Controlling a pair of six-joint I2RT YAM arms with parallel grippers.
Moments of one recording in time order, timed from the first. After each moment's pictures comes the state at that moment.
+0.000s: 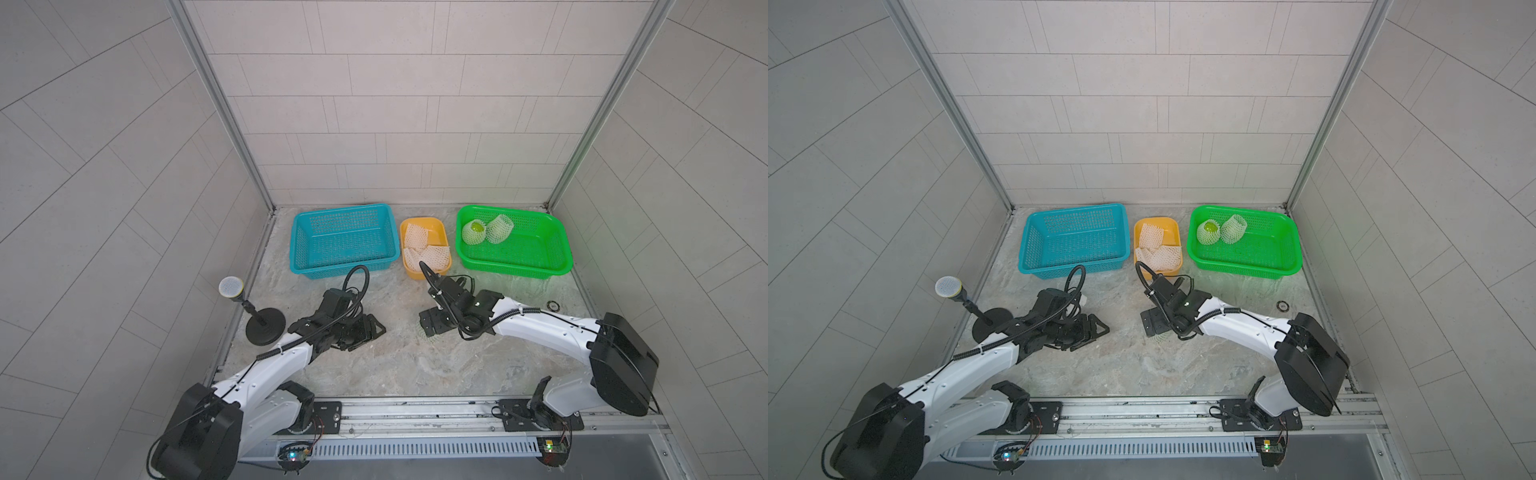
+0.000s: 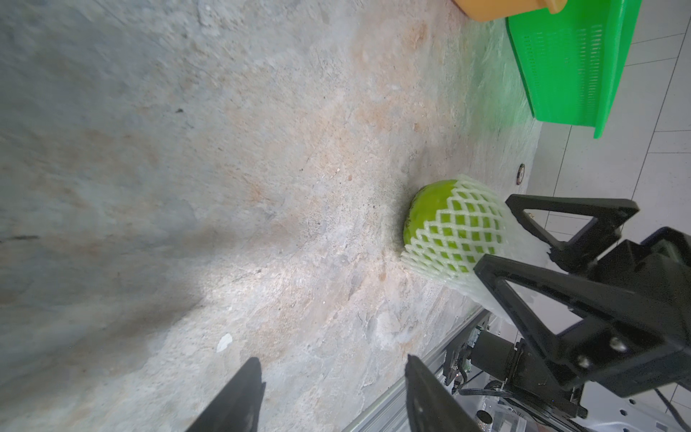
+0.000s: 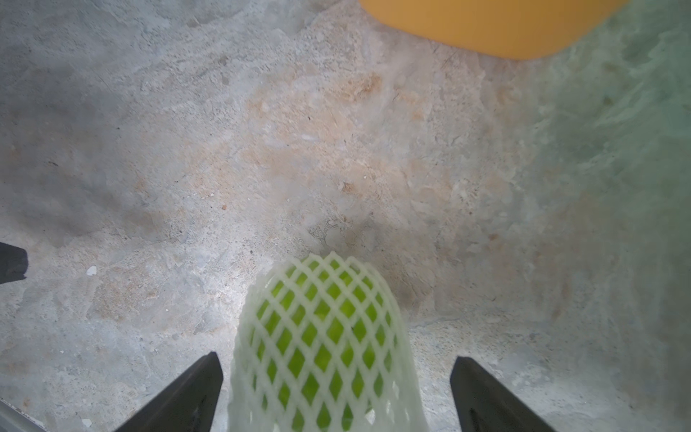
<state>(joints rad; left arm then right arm) -0.45 1.05 0.44 -0.33 0.50 -0.79 0.82 1.46 0.90 -0.53 0.10 0.51</state>
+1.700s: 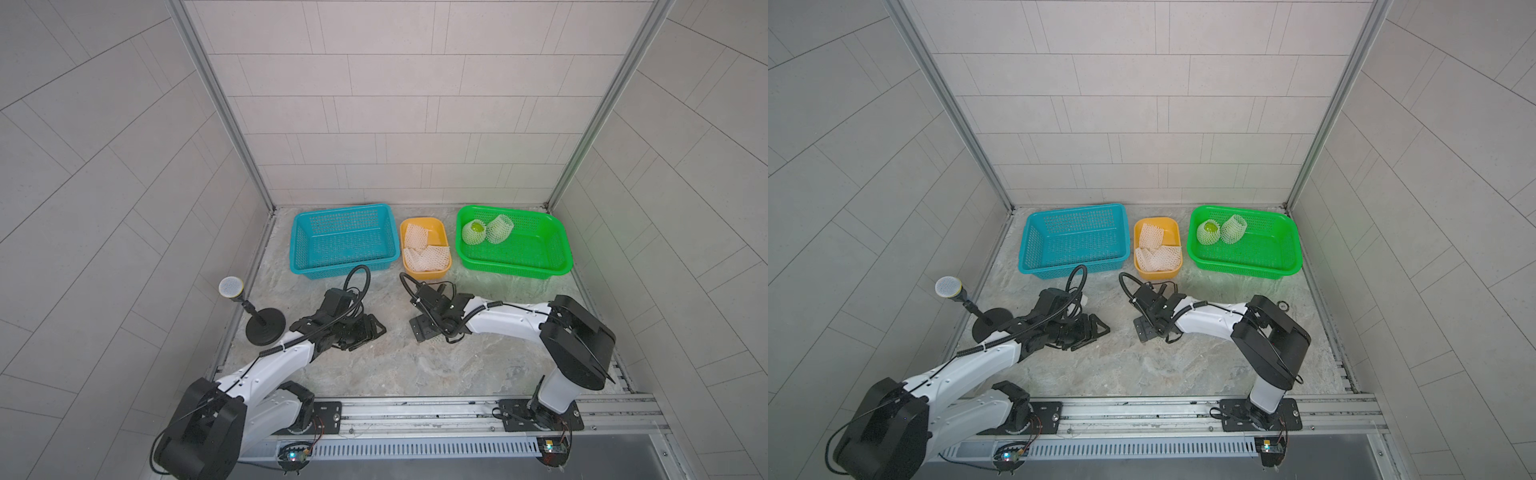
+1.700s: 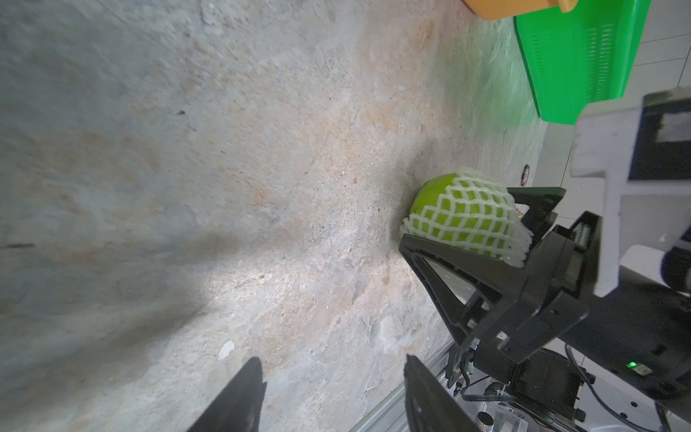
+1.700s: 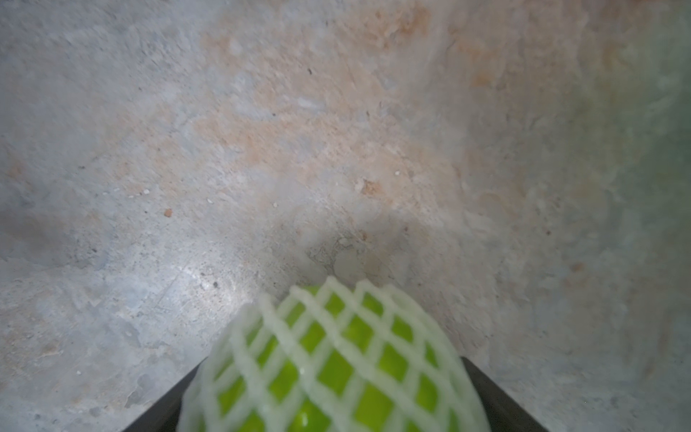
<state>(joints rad) -0.45 1.08 0.44 -0.31 0.50 -0.79 0.88 1.67 0.97 -0.50 0.17 0.49</state>
